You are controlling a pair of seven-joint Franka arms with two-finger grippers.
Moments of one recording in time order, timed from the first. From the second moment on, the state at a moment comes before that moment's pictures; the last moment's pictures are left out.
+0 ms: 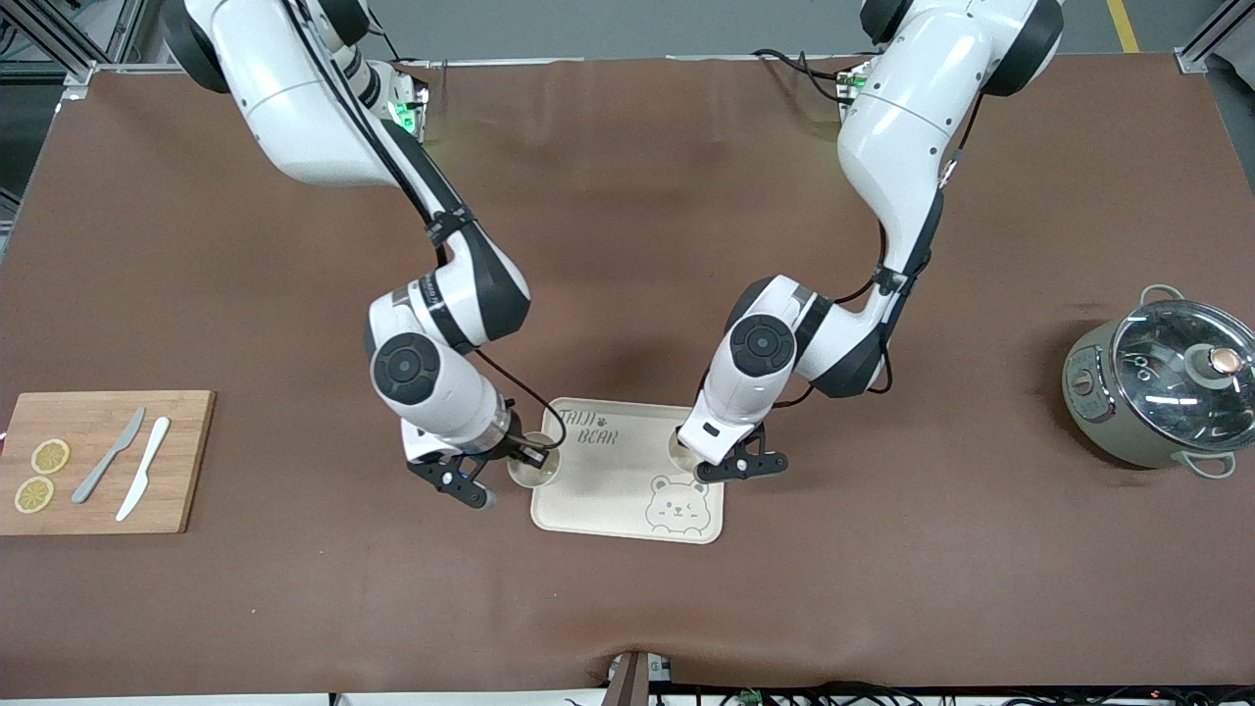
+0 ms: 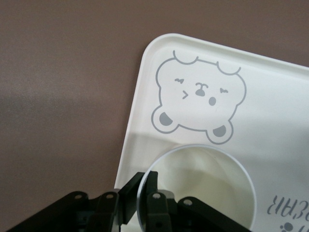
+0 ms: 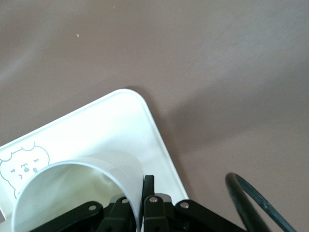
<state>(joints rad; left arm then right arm) -0.50 0.84 -0.08 -1.37 0.09 2.35 -0.73 0.45 0.81 0.05 -1.28 0.09 2.22 0.93</state>
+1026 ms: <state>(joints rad) -0.51 0.85 -0.06 -1.37 0.10 2.37 -0.73 0.53 0.92 0.02 -1.27 0.08 2.37 0.99</state>
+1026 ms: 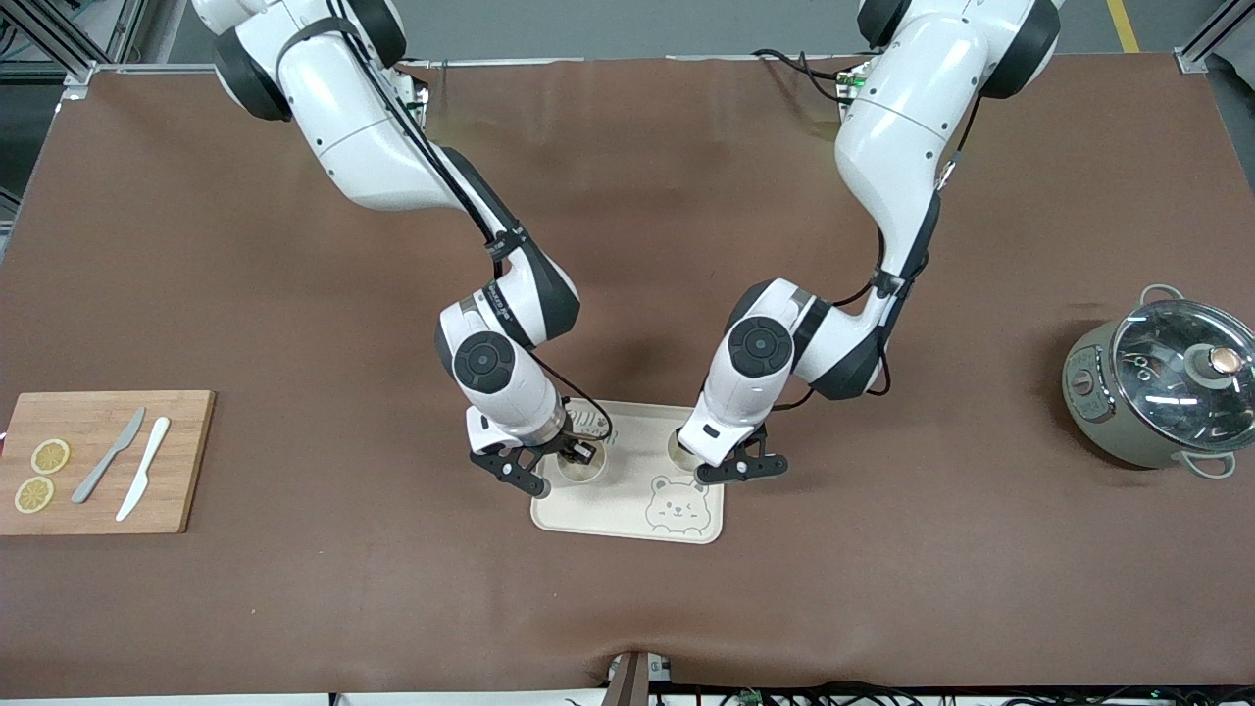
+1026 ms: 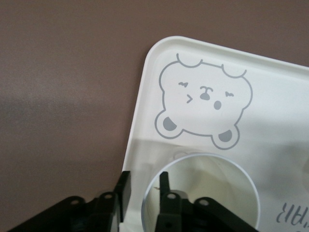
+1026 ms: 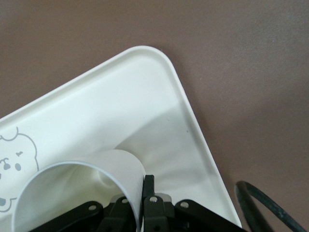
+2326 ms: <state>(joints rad) -0.46 0.66 -0.05 -1.34 0.10 2.09 -0.74 0.54 0.93 0.01 -1.27 0.08 2.39 1.00</state>
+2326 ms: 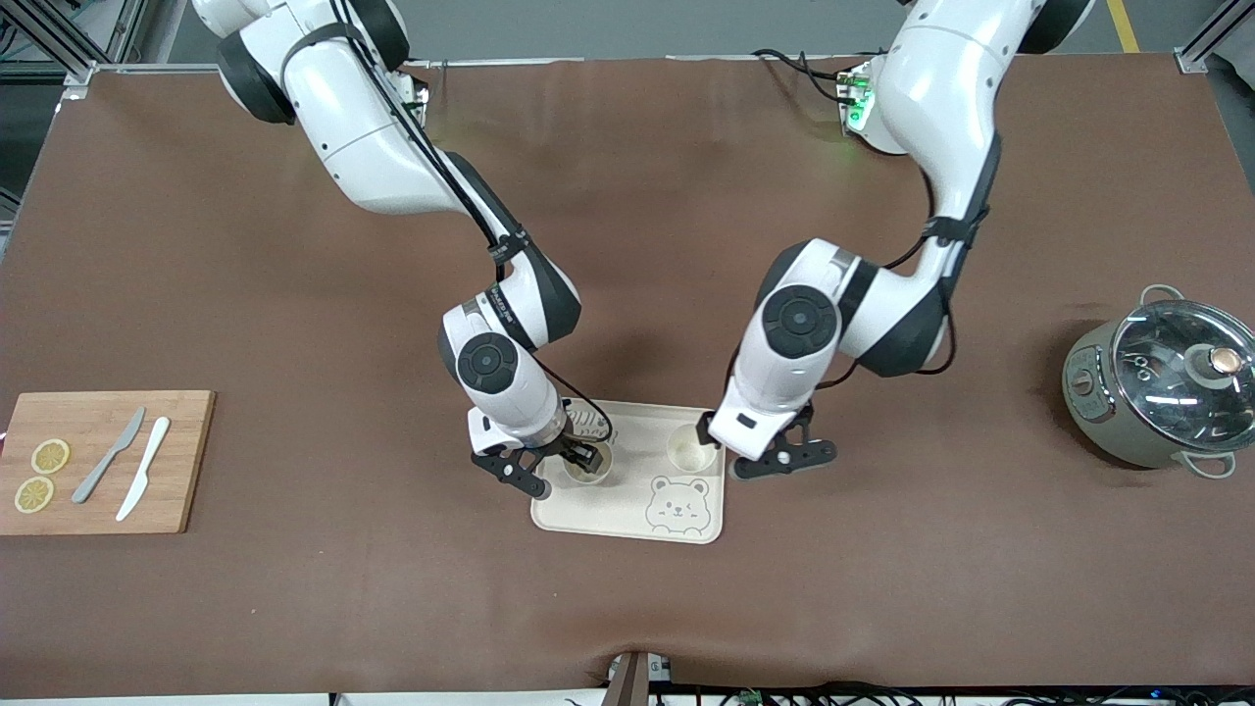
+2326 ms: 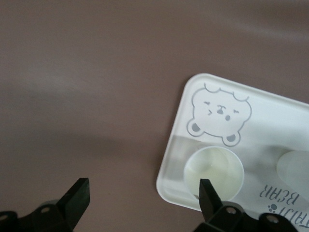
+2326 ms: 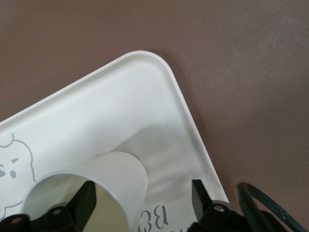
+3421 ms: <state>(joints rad) -0.11 0.61 -0.05 -1.34 0.10 2.05 -0.11 0.53 0.65 0.01 -1.20 0.06 1.87 0.98</state>
